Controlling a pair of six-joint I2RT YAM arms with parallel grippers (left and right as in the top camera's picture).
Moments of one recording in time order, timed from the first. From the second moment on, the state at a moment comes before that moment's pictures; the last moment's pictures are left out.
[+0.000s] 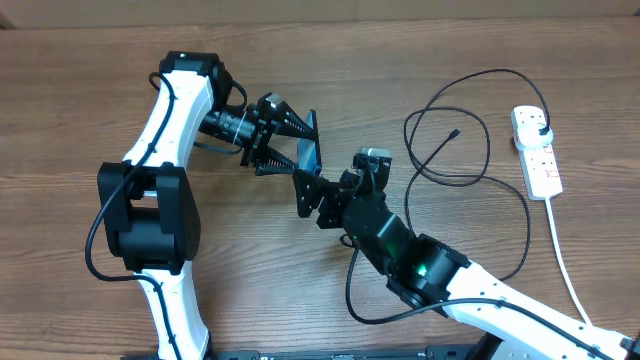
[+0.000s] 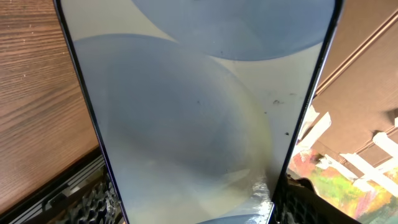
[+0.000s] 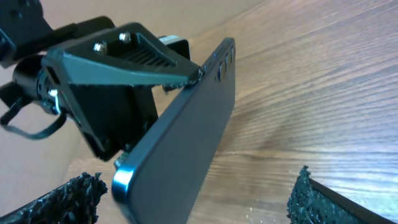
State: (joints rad) left arm -0.10 2.16 1.83 -1.64 1.18 -0.09; right arm 0.91 1.28 0.77 0.07 0.34 0.87
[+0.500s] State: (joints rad) left arm -0.10 2.16 1.83 -1.58 1.18 -0.09; right arm 0.91 1.37 0.77 0.20 0.37 0.88
